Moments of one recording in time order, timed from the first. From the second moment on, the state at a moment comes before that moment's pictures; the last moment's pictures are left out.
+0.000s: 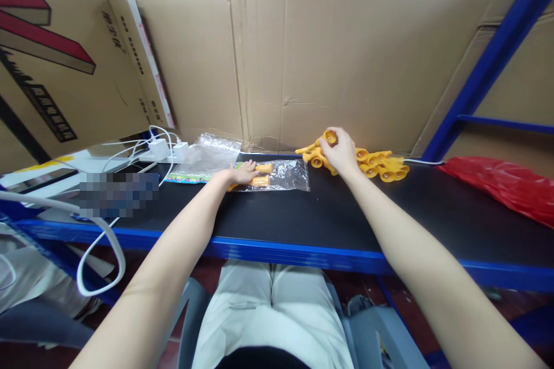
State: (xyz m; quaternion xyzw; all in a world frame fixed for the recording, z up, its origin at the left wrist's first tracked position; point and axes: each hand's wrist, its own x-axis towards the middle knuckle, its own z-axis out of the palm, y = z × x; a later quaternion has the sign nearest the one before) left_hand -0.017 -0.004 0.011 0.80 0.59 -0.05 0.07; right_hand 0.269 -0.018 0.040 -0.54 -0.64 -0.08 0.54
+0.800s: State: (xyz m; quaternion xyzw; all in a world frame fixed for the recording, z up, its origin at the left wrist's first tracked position) left_hand -0.016 -0.001 0.009 0.80 0.59 -0.04 0.09; right_hand 0.233 -0.044 0.033 -0.46 -0.85 0.12 0.21
